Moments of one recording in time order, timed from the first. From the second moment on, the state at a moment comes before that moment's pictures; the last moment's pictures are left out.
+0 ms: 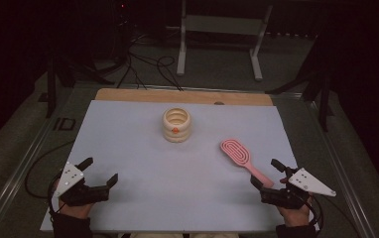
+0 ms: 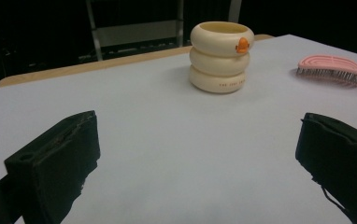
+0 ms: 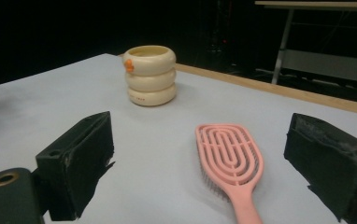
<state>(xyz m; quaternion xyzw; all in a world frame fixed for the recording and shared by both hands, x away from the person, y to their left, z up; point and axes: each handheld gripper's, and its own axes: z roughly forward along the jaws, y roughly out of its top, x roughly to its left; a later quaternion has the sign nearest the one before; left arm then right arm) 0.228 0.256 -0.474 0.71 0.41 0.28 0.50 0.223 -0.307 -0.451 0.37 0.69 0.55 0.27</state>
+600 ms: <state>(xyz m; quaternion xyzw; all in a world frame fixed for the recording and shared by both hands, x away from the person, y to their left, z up) 0.228 0.256 -0.479 0.70 0.41 0.28 0.51 0.236 -0.311 -0.445 0.40 0.71 0.52 0.26</state>
